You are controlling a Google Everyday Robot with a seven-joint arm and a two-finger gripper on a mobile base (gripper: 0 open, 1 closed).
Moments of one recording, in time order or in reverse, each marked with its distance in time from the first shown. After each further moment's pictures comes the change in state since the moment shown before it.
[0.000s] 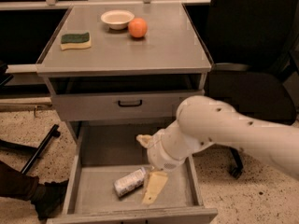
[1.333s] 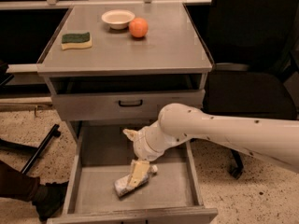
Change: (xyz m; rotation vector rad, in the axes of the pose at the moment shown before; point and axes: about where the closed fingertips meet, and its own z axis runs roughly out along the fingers) arm 0.002 -0.069 0.084 0.060 -0.087 -0.086
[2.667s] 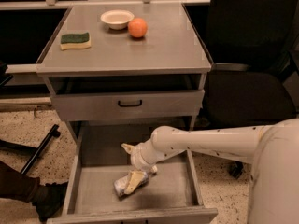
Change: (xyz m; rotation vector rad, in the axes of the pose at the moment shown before) arm 0.072 -0.015 0.131 -0.025 -0.045 0.010
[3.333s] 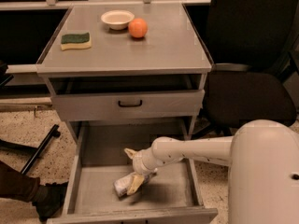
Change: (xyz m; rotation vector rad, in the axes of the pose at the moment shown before) arm 0.061 -0.016 0.065 0.045 -0.008 -0.021
